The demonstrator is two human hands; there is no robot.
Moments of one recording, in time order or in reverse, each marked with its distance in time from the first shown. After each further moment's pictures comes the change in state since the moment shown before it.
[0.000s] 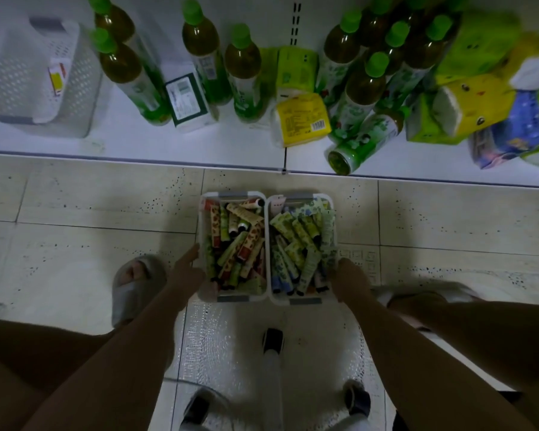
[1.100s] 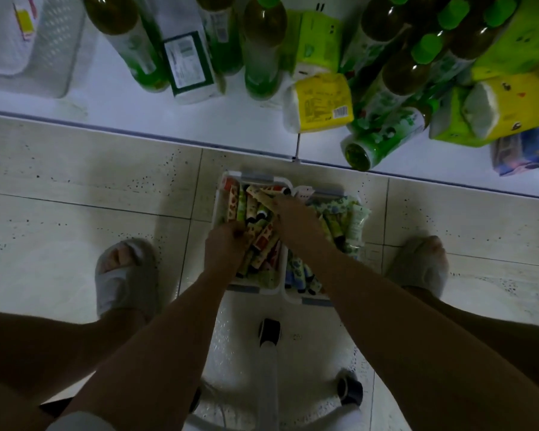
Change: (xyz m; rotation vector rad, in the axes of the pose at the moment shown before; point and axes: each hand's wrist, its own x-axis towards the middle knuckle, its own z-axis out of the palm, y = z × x) left_hand 0.029 0.032 0.067 0.198 0.167 0.265; right_hand 0.037 -0.140 0.009 -0.284 0.076 -0.631
